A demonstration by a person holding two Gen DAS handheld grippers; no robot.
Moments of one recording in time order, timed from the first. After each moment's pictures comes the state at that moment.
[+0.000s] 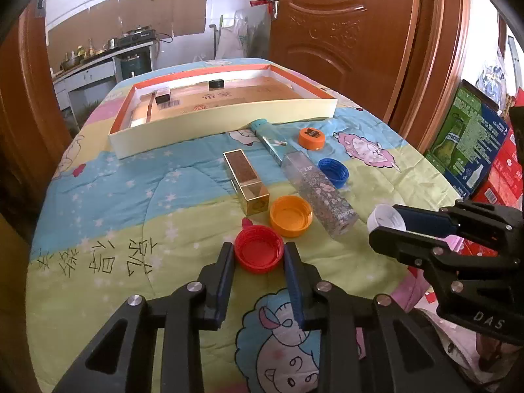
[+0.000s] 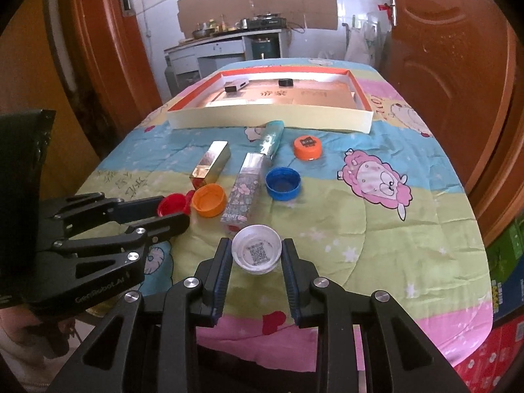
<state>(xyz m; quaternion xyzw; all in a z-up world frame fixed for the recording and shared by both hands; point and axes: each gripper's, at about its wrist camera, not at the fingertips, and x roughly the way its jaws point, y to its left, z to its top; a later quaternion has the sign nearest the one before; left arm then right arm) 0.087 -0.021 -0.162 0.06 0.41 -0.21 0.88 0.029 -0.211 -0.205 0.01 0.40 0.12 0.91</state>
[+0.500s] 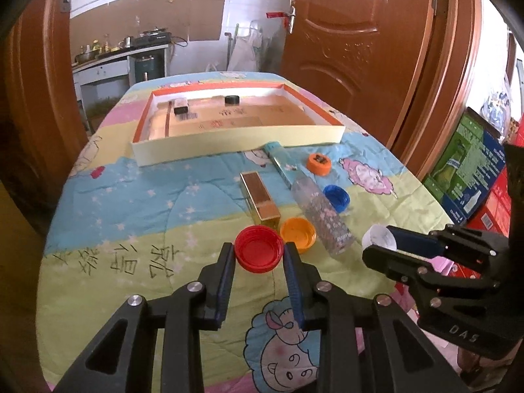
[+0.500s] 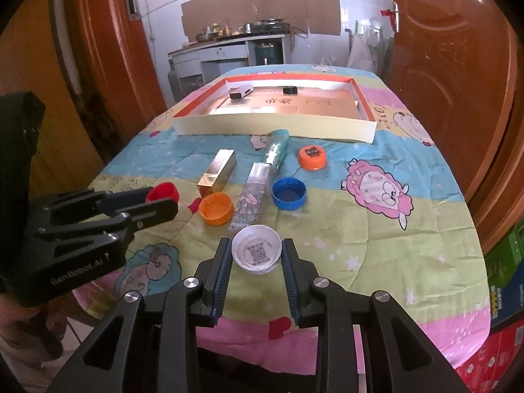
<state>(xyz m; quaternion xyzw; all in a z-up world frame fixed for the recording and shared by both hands) 0.083 -0.005 -0.138 0.02 0.40 -0.19 0.90 0.028 -0.207 -0.199 0.00 0.39 0.13 0.91</state>
